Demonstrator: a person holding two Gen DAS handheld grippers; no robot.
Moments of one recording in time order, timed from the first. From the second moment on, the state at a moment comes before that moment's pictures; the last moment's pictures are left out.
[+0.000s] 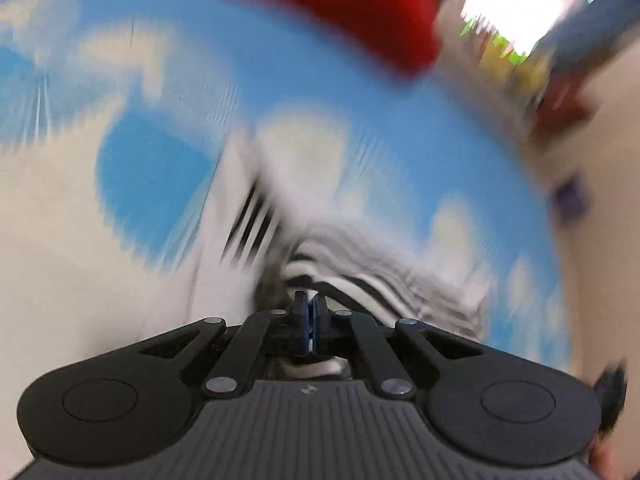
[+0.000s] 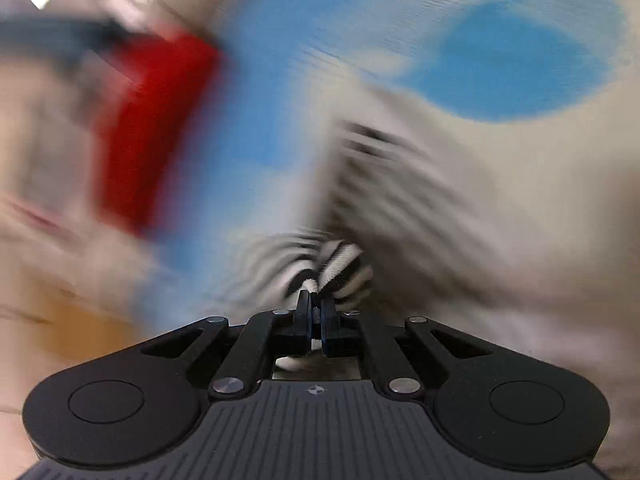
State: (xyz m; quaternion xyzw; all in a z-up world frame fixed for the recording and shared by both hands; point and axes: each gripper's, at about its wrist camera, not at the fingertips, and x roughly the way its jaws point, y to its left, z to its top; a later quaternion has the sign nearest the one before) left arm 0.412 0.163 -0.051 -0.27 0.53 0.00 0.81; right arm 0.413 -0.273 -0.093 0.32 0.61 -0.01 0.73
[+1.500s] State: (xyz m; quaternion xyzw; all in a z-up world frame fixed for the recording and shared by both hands) left arm 0.414 0.143 -0.097 -0.21 0.57 0.07 0.79; right arm 0.428 -0.237 -0.109 0.25 0.61 0.01 0.75
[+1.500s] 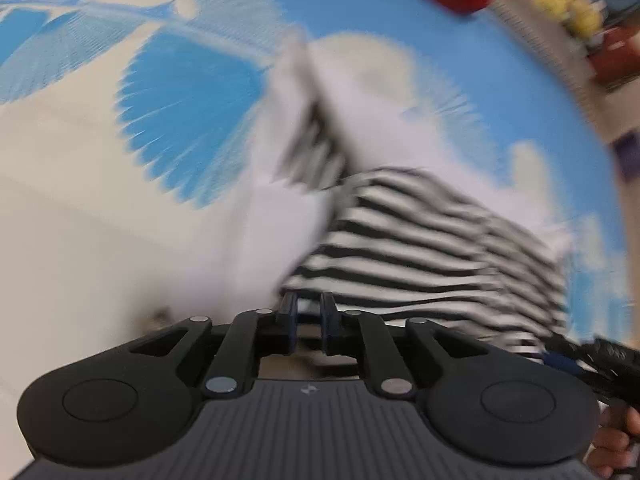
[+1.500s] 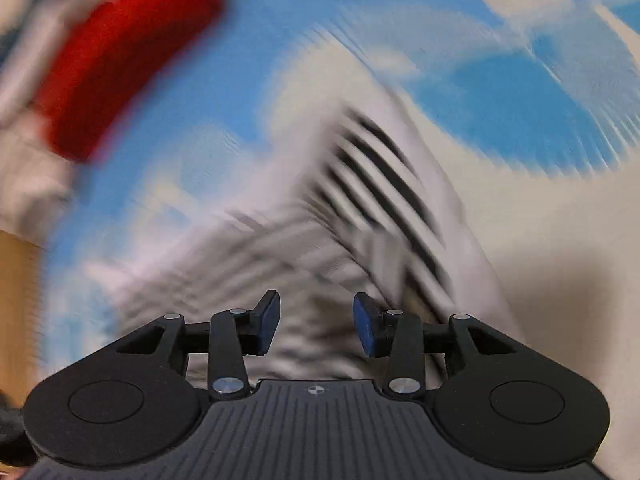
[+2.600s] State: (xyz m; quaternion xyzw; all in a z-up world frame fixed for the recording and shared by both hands) left arm 0.328 0.096 -0.011 -0.12 0.49 -0.01 0.86; right arm 0.286 -0.261 0.036 0.22 0.50 0.09 0.83
